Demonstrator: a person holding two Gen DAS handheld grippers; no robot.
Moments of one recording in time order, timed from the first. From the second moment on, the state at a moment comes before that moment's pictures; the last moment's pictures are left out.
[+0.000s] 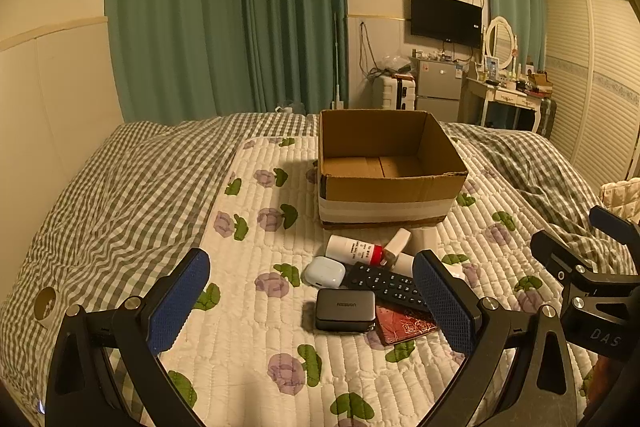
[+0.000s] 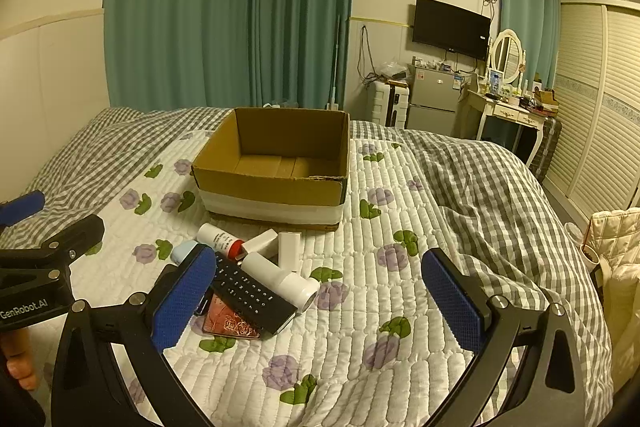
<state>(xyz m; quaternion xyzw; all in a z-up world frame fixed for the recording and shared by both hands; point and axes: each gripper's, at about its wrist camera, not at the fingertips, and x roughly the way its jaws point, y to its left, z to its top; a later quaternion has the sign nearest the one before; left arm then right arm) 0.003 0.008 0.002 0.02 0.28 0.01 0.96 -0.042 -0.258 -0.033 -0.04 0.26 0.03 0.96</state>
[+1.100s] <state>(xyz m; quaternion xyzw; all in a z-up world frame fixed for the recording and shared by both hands) 0.000 0.007 0.005 0.02 0.27 0.01 0.96 -0.040 -0.255 -0.033 -0.04 0.26 0.04 0.96</state>
